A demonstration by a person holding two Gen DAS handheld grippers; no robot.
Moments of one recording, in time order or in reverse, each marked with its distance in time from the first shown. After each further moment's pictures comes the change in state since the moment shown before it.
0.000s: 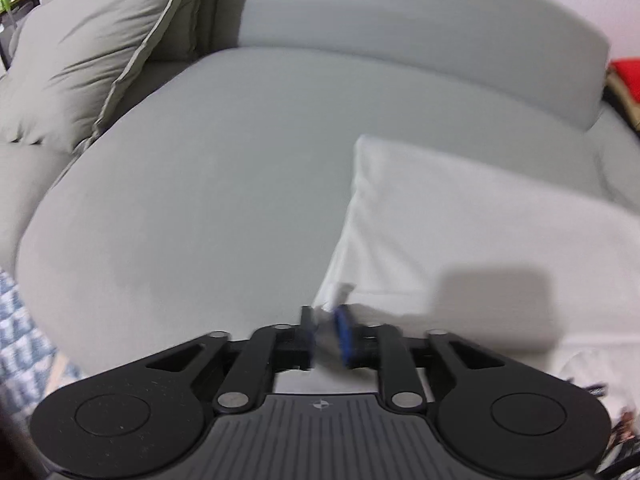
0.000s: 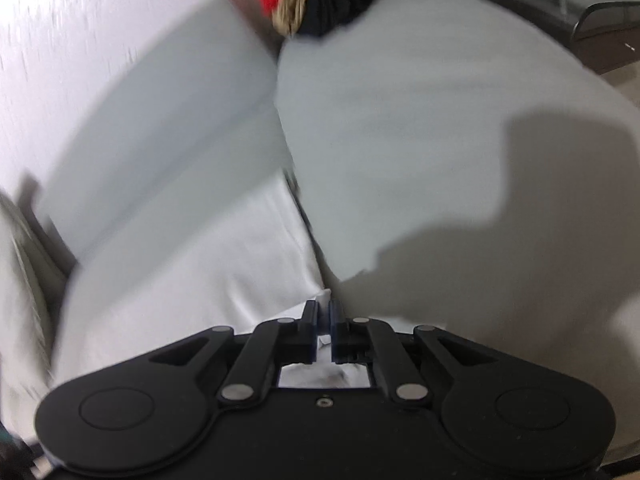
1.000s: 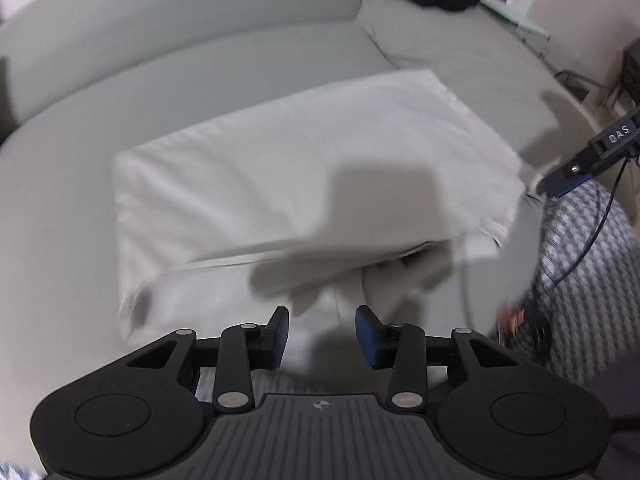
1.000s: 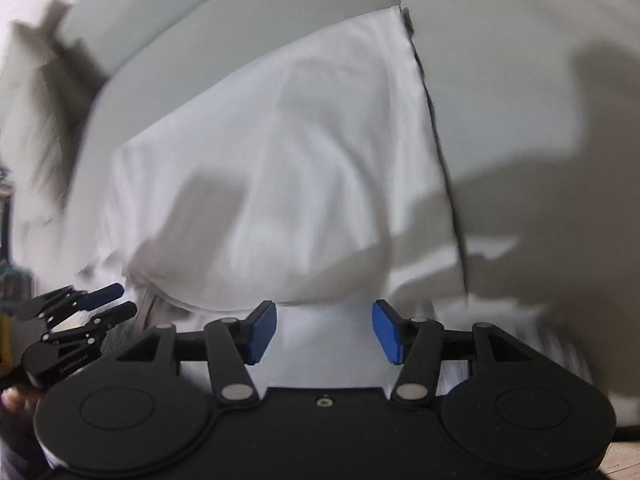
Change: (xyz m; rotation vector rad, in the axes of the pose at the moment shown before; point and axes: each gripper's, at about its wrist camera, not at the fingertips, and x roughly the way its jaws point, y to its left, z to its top) left arm -0.046 -0.044 -0.025 0.519 0.072 -0.410; right arm -0.017 0.047 -0.006 -0.227 0.506 0.090
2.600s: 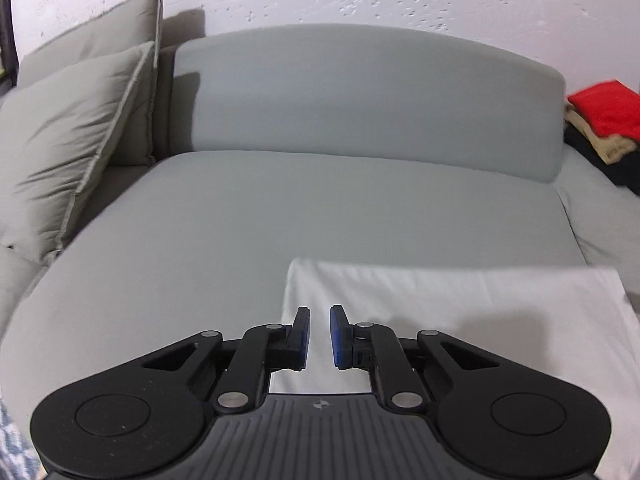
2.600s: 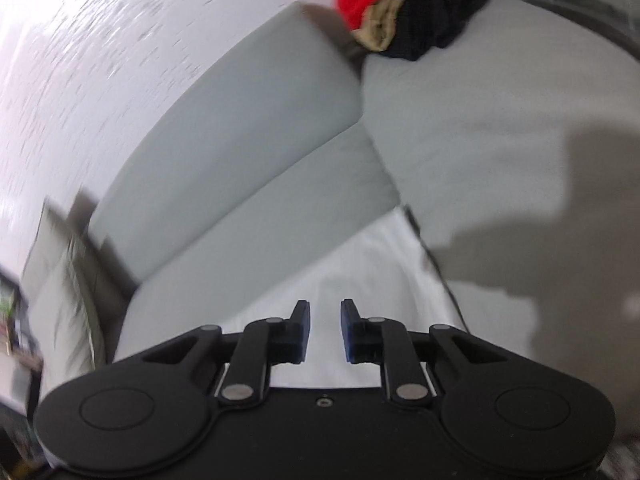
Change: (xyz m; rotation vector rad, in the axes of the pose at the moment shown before) left arm 0.047 0.060 0.090 -0.377 -0.305 0.397; right arm 0.009 0.000 0.042 0.246 -0.667 0.121
